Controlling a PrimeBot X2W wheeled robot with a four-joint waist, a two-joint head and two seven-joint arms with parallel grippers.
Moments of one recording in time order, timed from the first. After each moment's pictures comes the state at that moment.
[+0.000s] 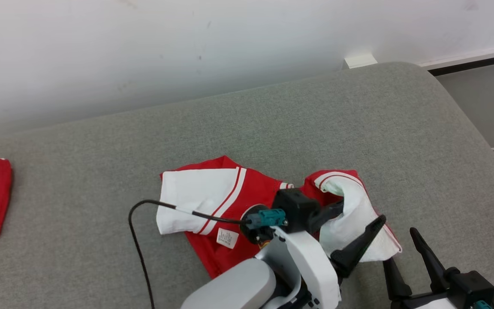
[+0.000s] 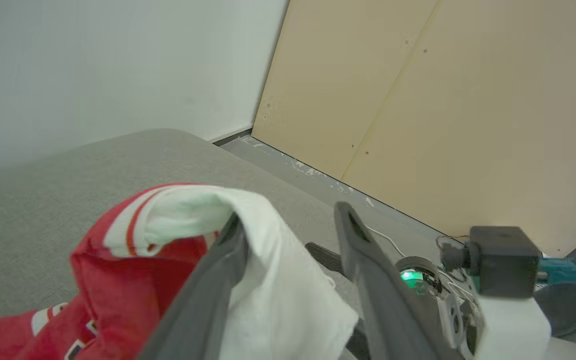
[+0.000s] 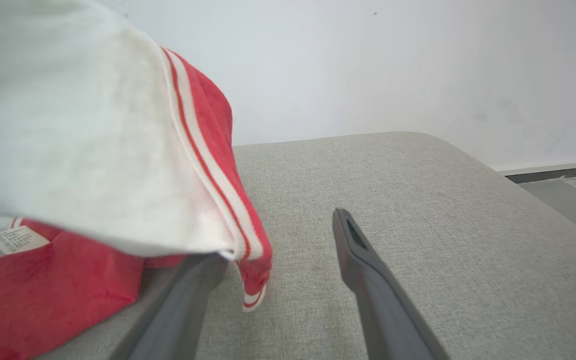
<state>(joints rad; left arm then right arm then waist) -0.66 0.05 -0.95 0.25 -0.70 -0.01 -0.02 -0.08 -0.06 0.16 0.27 0.27 0.13 -0.26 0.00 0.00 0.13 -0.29</state>
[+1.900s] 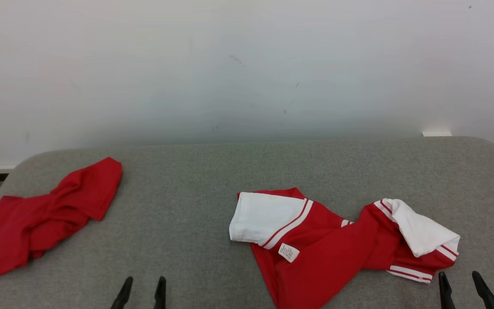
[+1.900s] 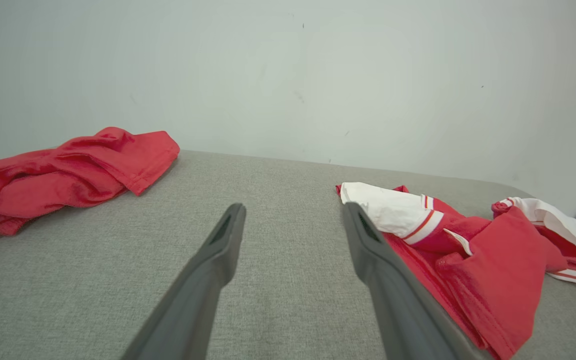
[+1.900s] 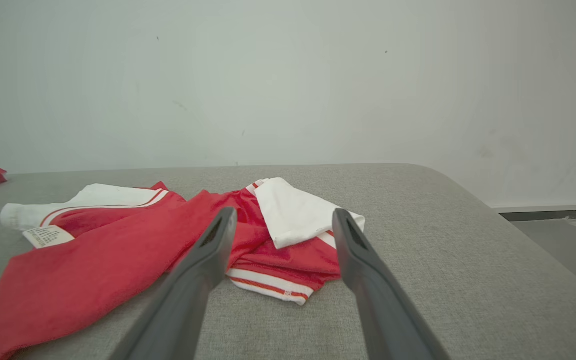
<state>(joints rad) 0.15 0.06 -0.09 0.09 -0.19 -0.08 -0.26 0.10 -0.12 -0.03 0.23 0.25 0.13 -0.26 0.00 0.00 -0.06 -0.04</state>
